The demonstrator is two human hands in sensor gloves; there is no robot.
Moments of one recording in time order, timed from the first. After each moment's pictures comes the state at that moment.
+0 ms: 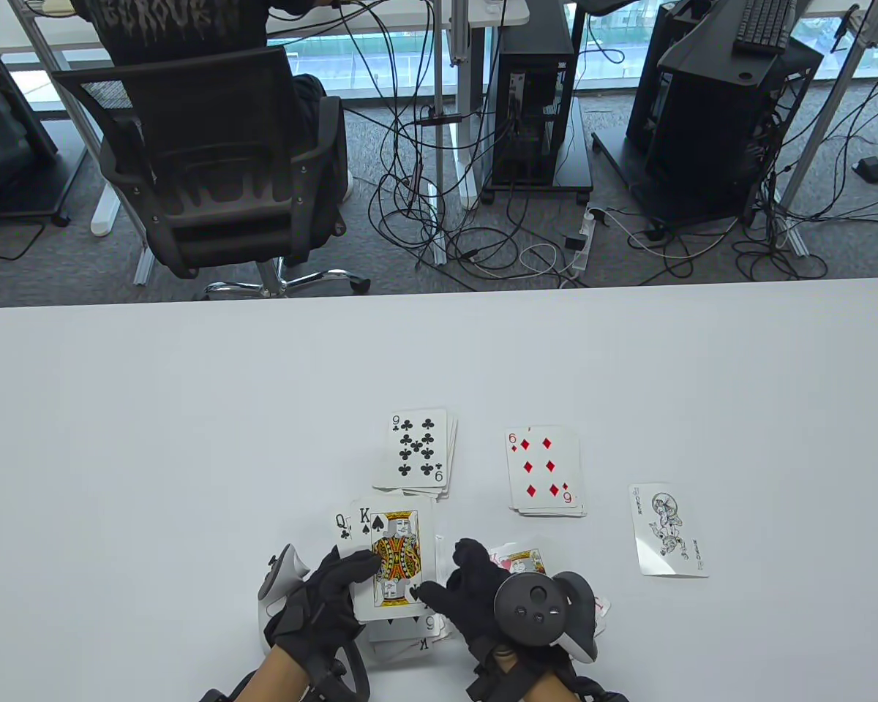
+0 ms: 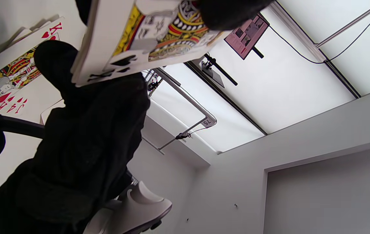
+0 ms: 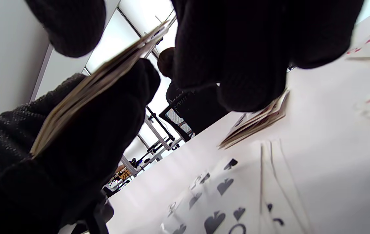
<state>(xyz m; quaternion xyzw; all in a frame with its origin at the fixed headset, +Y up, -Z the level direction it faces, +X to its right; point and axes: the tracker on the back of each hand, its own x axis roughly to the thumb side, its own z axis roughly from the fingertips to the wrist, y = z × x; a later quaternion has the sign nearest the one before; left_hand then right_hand) -0.176 -0.803 -0.247 -0.29 -0.13 0.85 0.41 0.050 -0.734 -0.220 0.22 -0.03 0.90 0.39</state>
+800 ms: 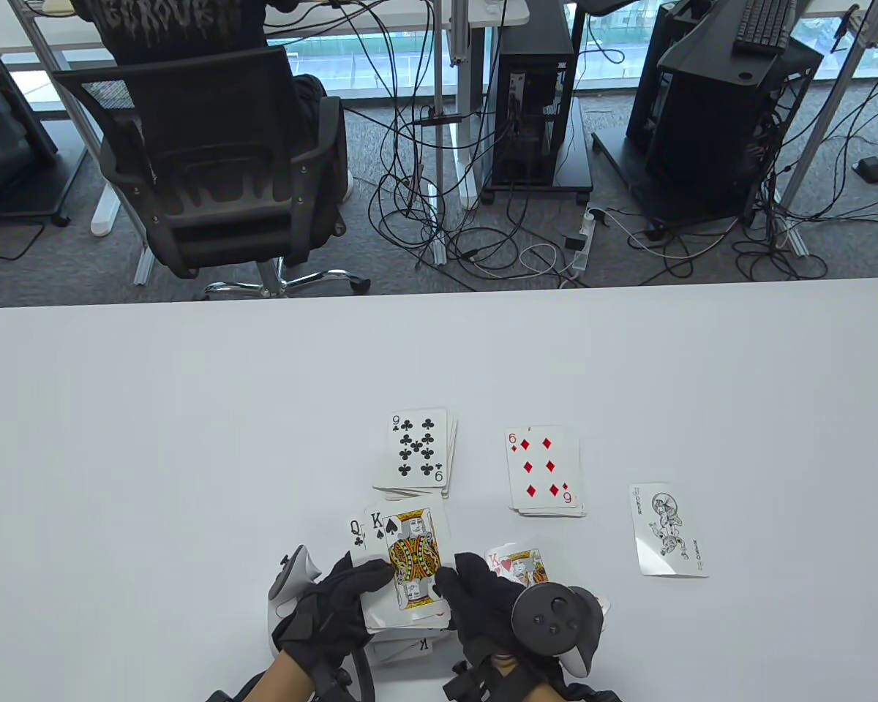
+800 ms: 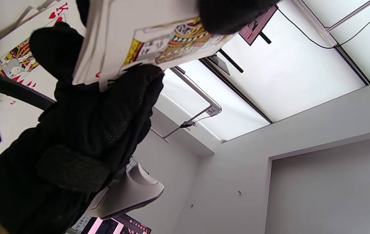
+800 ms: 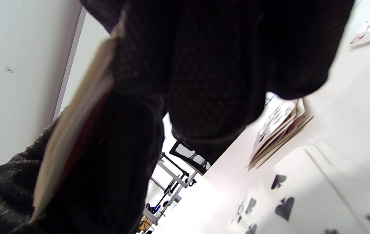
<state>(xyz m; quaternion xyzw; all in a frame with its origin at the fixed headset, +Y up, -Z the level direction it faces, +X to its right) -0.167 -0.805 -0.245 -0.31 -0.16 0.85 0.40 0.058 -0.742 -0.217 0.16 -0.11 0.85 0.50</state>
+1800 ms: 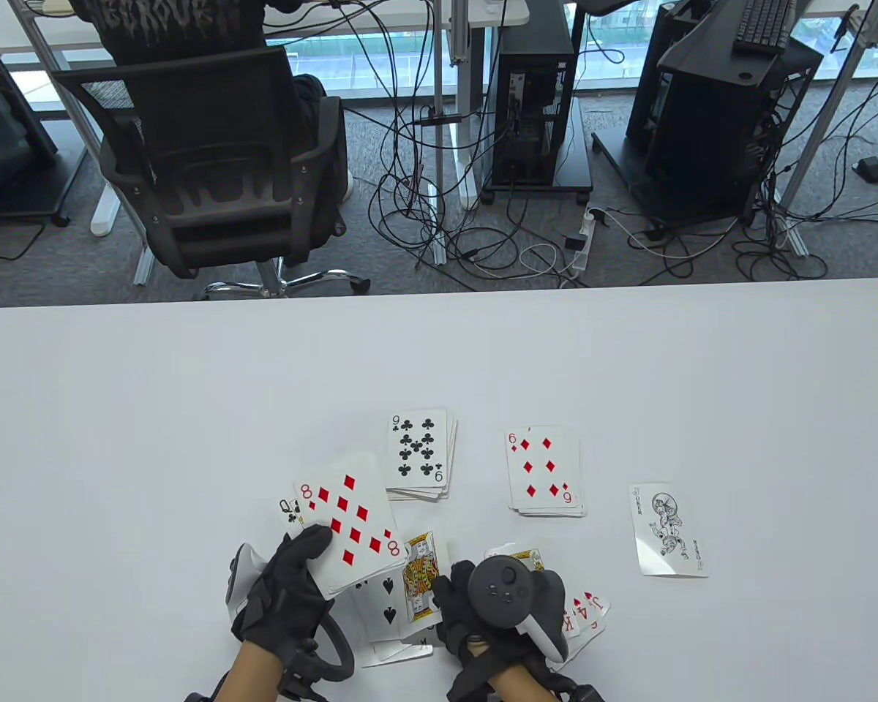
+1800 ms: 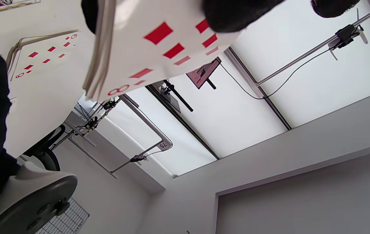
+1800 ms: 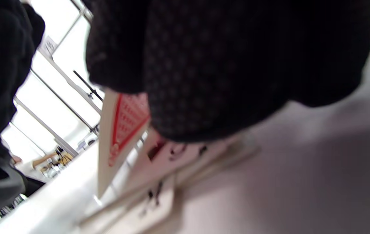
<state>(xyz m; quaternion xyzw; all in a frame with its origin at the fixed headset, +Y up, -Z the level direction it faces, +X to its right) -0.213 -0.800 -0.259 -0.19 -0.10 0.91 0.36 0.029 -0.768 -0.234 0.10 0.08 0.94 0.32</state>
